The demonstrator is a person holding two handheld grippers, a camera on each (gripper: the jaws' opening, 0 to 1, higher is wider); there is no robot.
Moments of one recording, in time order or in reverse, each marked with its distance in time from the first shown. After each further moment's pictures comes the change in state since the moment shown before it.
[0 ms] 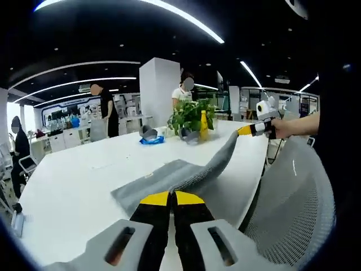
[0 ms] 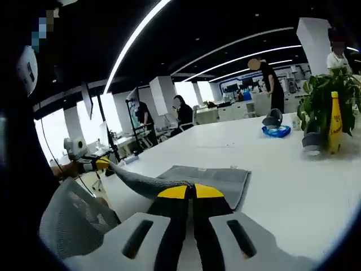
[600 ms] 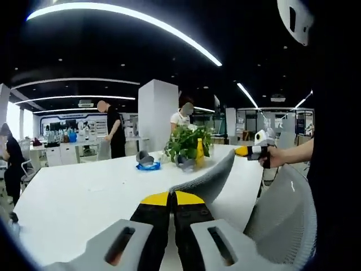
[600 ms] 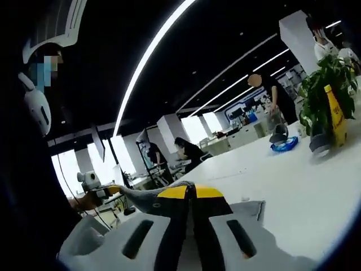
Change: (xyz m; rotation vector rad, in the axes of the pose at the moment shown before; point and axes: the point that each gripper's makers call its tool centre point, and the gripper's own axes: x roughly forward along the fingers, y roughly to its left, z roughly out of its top) left arm -0.008 -0.004 0.061 -0.023 -0.178 -0.032; right arm -0.011 0.008 0.044 0.159 -0.265 0.097
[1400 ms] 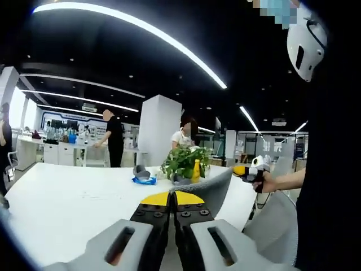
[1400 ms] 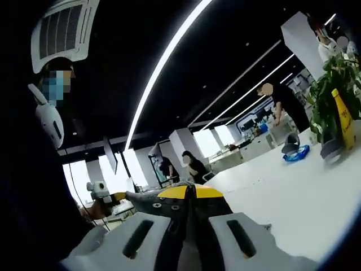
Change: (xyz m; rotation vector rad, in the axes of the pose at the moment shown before) left arm -0.010 -0.001 0.015 -0.109 -0.090 0.013; right arm 0.002 0.024 0.016 0.002 -0.071 0.072
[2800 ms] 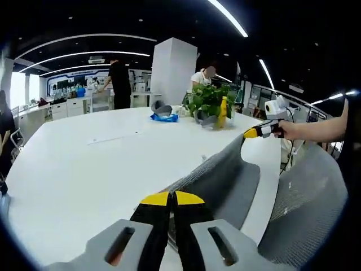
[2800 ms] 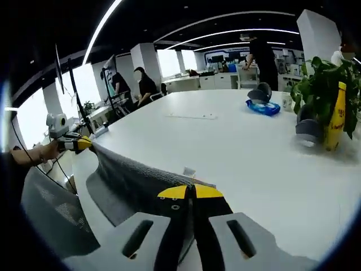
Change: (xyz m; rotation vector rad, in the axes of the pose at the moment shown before) left arm 0.054 0.092 -0.141 -0.004 0.454 0.077; right arm 0.036 -0.137 -0.112 -0.204 0.654 -0.352
